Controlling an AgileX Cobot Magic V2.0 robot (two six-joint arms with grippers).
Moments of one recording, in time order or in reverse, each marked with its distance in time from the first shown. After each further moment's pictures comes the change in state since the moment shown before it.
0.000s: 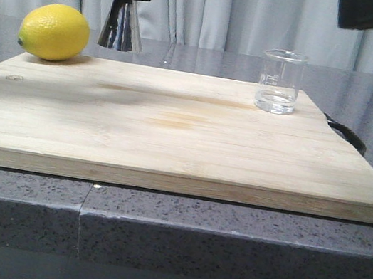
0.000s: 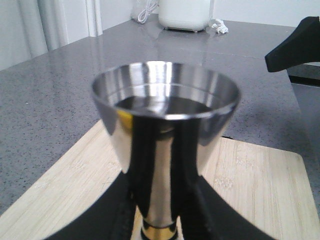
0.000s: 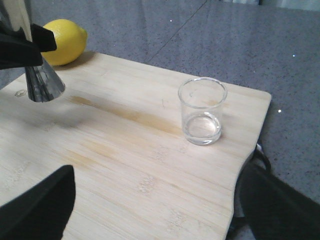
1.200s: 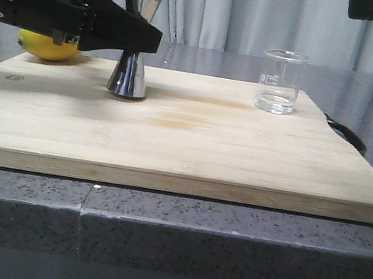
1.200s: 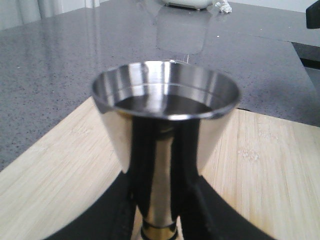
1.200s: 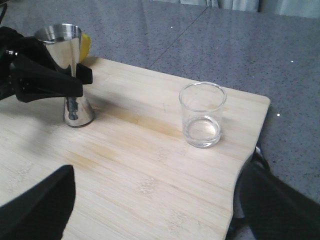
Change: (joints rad) left arm -0.015 0.174 -0.059 0.000 -0.002 0.042; right arm 0.000 -0.022 0.004 0.000 0.005 0.000
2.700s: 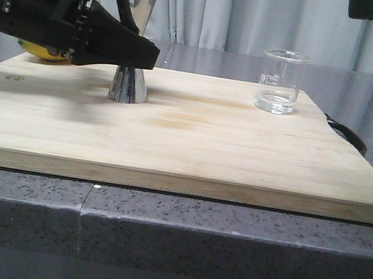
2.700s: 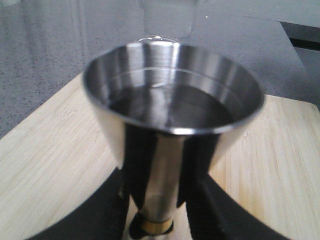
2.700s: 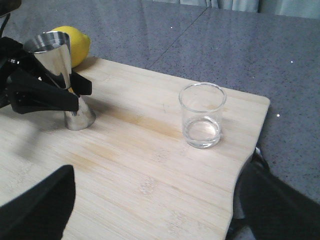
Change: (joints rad) left arm 0.000 0.007 -0.002 0.070 0.006 0.004; right arm 0.000 0.000 0.000 -0.002 0.000 0.000
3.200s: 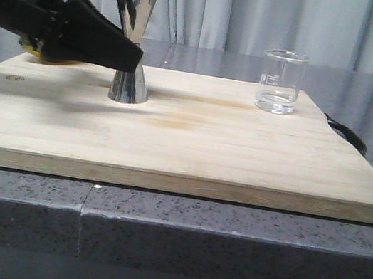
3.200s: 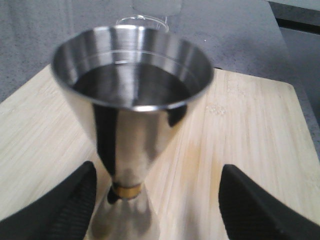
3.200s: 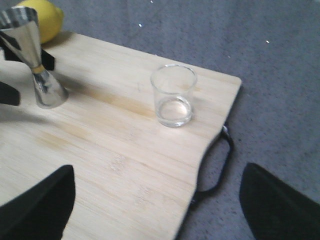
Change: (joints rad) left arm 0.036 -0.076 0.000 0.177 -0.004 -0.154; right arm -0.134 -0.002 -0.126 -0.079 0.279 0.000
